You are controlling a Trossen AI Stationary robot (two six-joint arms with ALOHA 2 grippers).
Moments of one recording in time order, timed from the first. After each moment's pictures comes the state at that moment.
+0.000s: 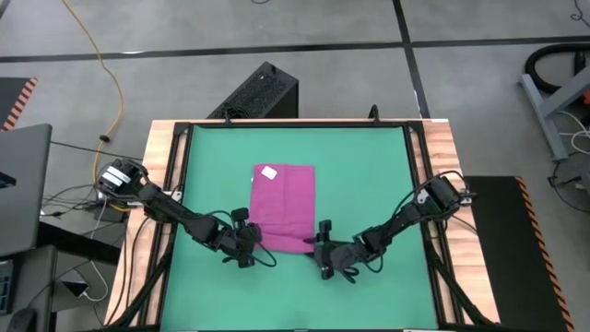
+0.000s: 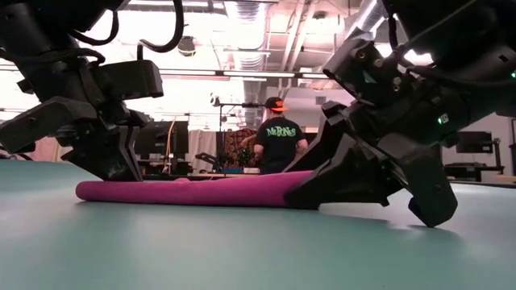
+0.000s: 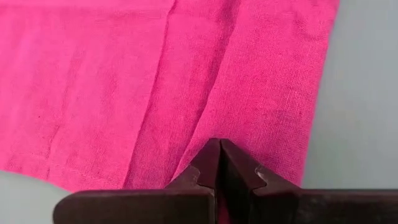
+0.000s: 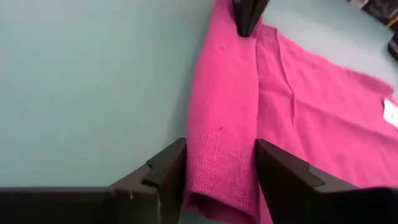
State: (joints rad) left arm -0.46 1.61 0.68 -0.12 -0.44 -0.48; right arm 0.49 1.98 0.78 0.59 0.60 -0.13
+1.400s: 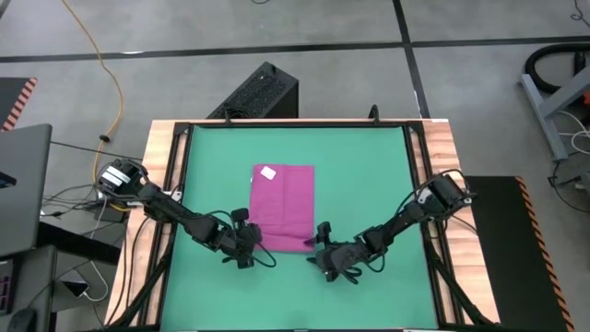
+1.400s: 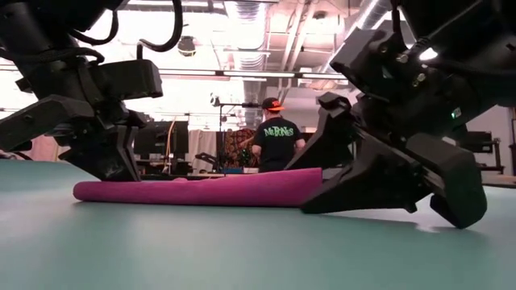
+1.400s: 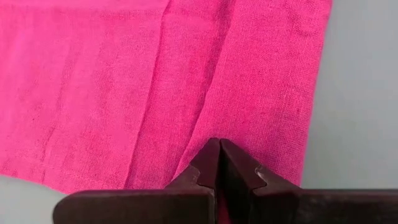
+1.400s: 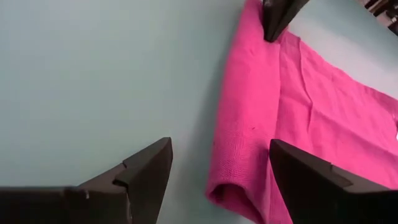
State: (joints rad) left arm -0.46 1.61 0.68 -0.12 -0.42 -0.48; right arm 0.47 1.95 0.78 0.54 0.54 -0.22
